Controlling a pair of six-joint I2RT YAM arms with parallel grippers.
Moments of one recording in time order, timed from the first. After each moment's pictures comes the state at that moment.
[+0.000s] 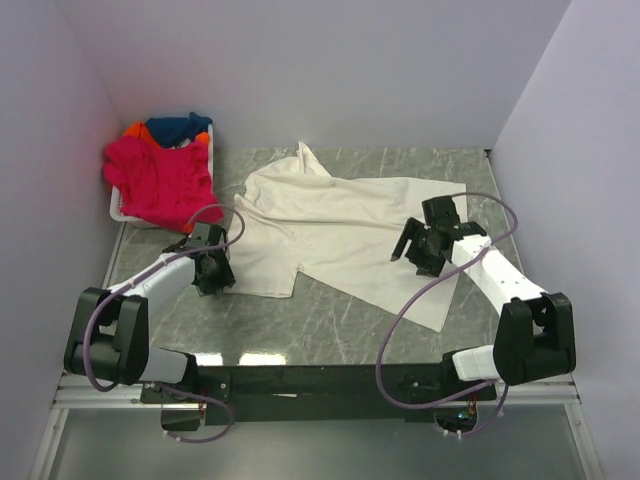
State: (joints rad) left arm -0.20 1.37 0.69 -0.49 -0.13 -0.61; right arm 0.18 1.36 0.93 -0.66 -0.06 0.63
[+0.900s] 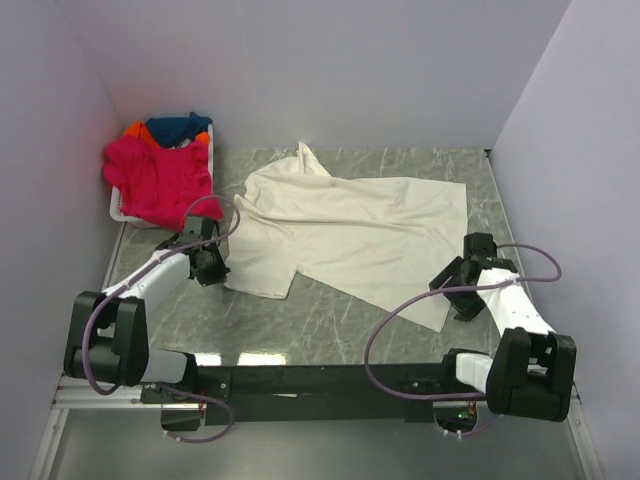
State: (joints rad) left arm -0.17 1.37 0.72 -0.47 -0.05 -0.57; right arm -0.15 1.15 0.62 -0.75 0.06 0.70
